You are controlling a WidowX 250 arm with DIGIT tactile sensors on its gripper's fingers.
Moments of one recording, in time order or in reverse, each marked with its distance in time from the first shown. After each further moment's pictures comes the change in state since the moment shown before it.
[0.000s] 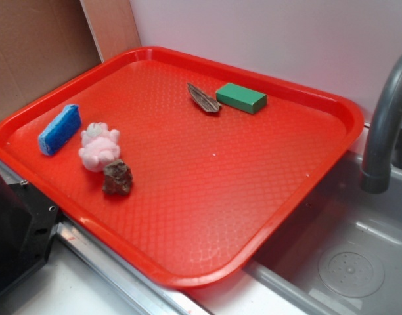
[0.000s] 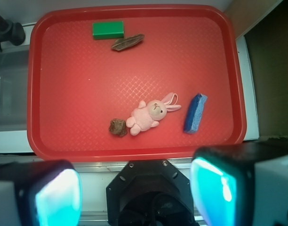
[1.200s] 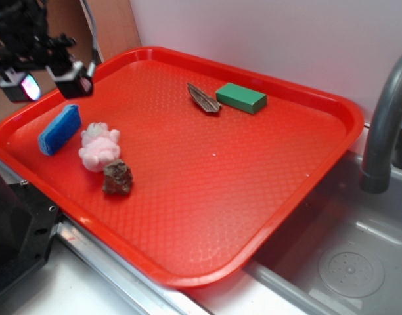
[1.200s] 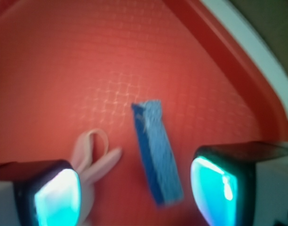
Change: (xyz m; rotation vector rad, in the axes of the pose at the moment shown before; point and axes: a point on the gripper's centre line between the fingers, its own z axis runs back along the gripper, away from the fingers) arm 0.025 0.114 -0.190 0.028 0.010 0.569
